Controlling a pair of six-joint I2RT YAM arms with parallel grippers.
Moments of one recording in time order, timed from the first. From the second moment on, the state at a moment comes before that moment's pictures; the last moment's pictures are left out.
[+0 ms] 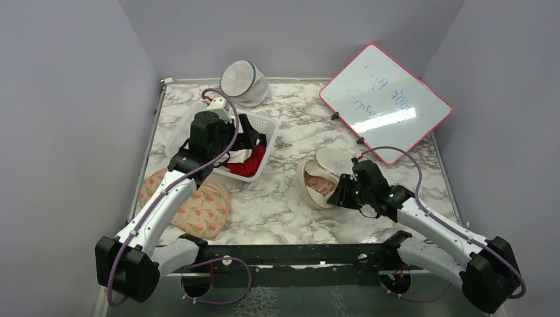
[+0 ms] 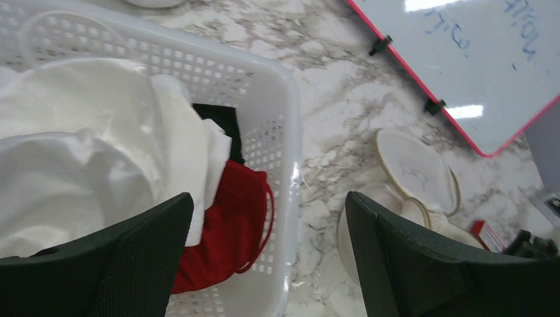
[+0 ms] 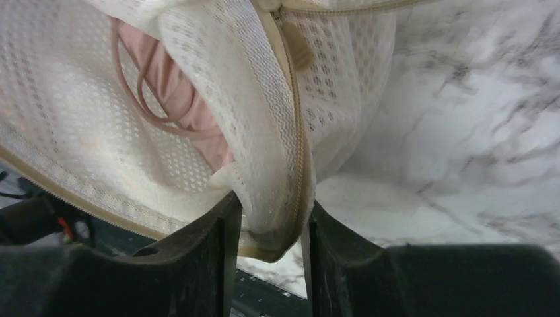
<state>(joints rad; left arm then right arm) -0.35 1.06 0.91 -0.24 0.03 -0.39 0.59 0.95 0.52 -0.43 -0.09 0.72</state>
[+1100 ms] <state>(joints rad) -1.19 1.51 1.01 -0.13 -0.28 -0.34 0.59 0.85 0.58 -0.52 0.00 0.80</state>
